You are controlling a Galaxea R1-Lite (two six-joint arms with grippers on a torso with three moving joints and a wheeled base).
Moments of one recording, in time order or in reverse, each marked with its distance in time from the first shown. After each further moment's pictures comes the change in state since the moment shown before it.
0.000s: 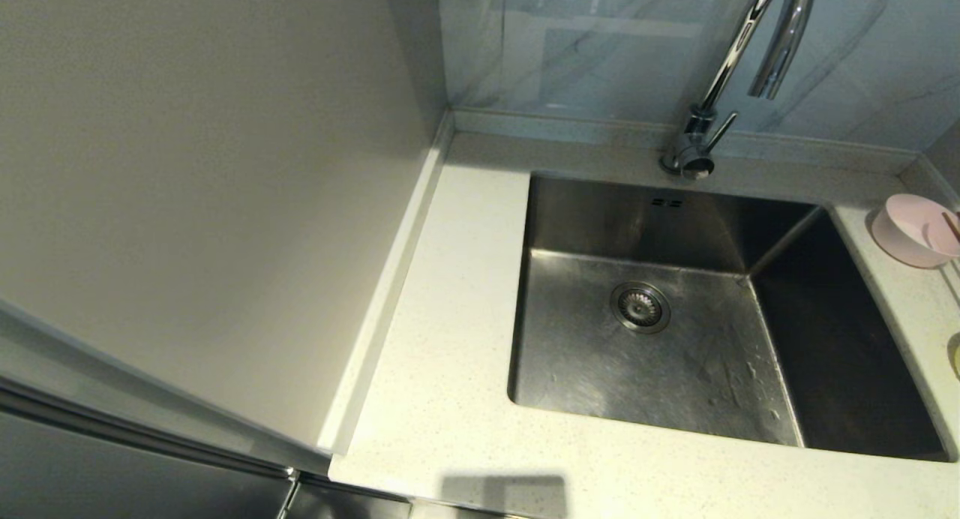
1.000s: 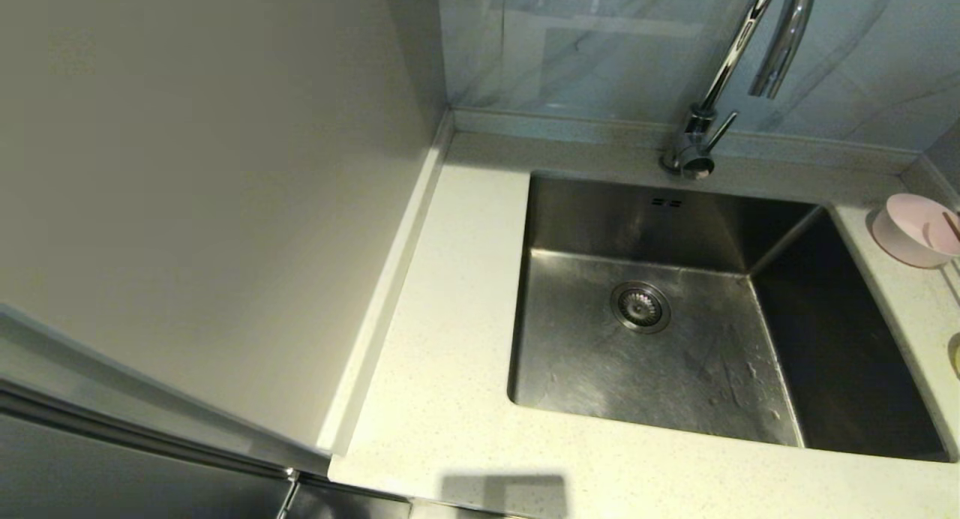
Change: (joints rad) left arm 0.000 0.000 0.000 0.000 0.000 0.000; right arm -0.003 0.124 0.003 -0.066 -0.036 -0.229
